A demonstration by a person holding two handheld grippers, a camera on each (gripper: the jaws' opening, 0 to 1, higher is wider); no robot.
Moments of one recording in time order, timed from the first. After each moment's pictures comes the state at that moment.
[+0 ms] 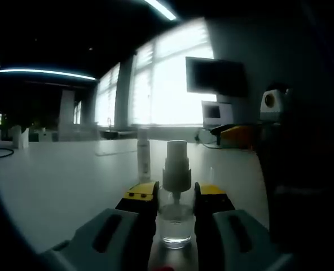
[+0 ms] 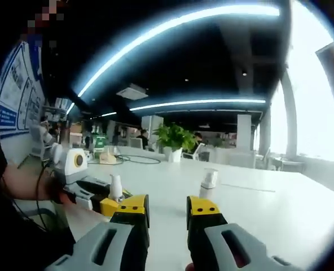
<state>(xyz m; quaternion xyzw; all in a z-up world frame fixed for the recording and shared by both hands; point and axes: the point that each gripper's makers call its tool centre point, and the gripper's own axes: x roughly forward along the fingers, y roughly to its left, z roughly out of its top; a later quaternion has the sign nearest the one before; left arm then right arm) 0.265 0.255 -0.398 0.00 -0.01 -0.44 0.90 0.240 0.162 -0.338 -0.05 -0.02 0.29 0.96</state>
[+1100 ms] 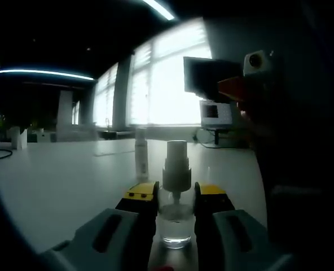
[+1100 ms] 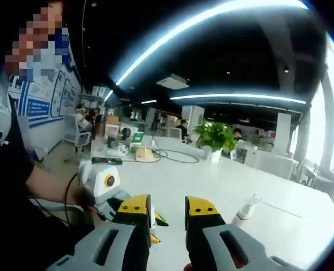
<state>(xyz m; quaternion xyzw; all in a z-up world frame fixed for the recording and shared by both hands) 0.262 0.253 -0.397 0.00 -0.01 -0.45 0.89 0.232 0.231 -0.295 -0.12 0.02 0.44 0.89</state>
